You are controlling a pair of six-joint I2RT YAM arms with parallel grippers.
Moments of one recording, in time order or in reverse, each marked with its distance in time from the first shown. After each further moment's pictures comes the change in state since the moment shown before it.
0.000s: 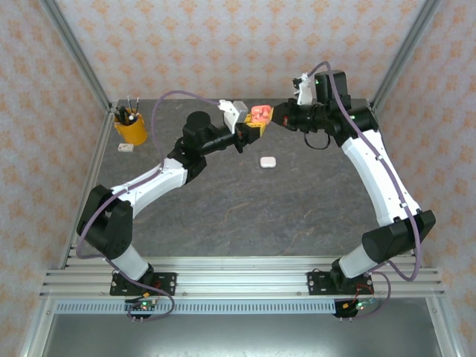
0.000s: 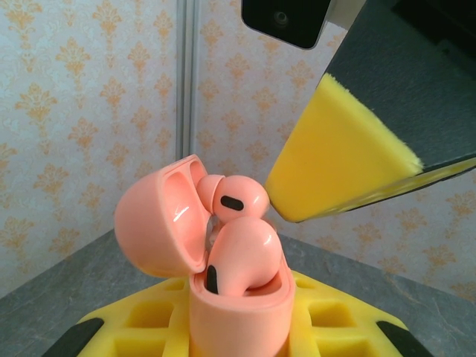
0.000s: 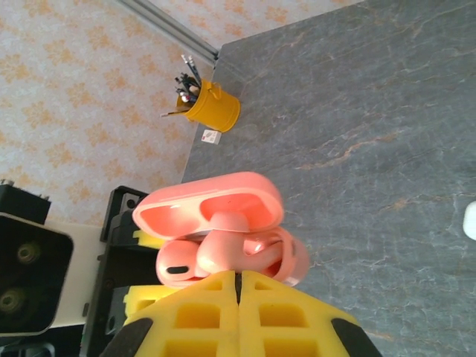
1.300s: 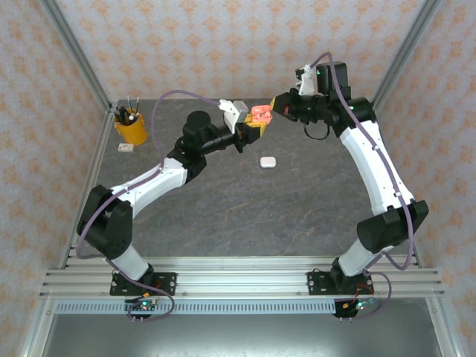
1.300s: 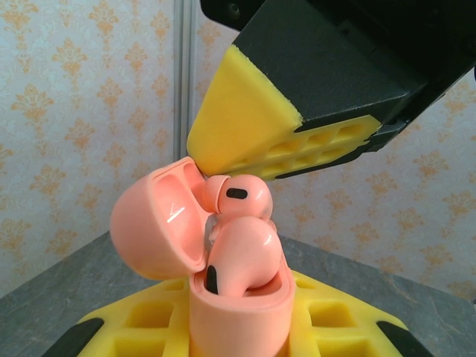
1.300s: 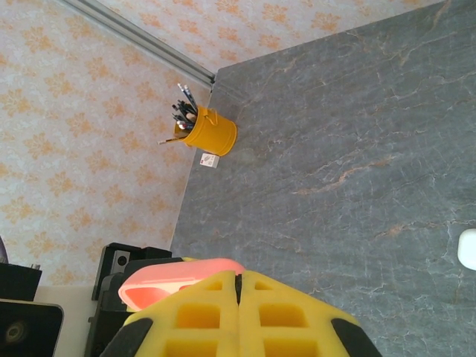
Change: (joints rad) left arm 0.000 0.000 0.006 -0.004 0.008 0.000; right arm -0.034 0.086 0.097 0.015 -0.012 0.027
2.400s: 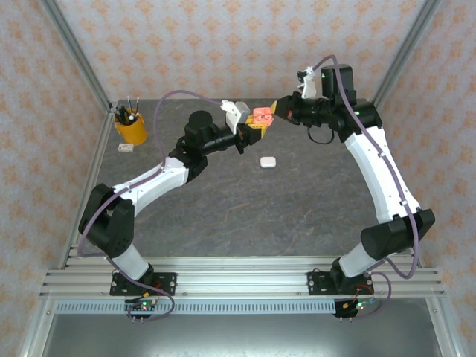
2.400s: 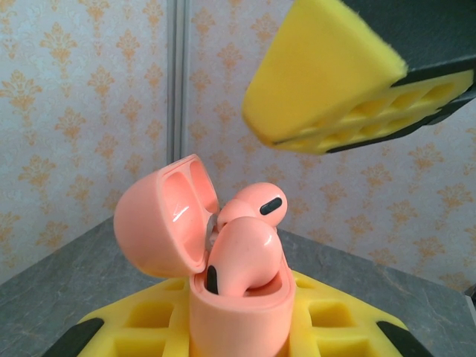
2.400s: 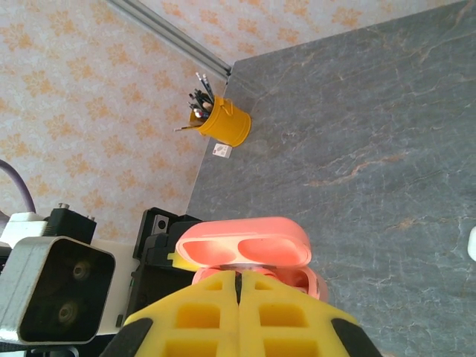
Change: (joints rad) left arm 0.000 0.016 0.008 -0.018 0.016 0.000; right arm -0.005 -0.068 -0.046 -0.002 -0.032 -0.031
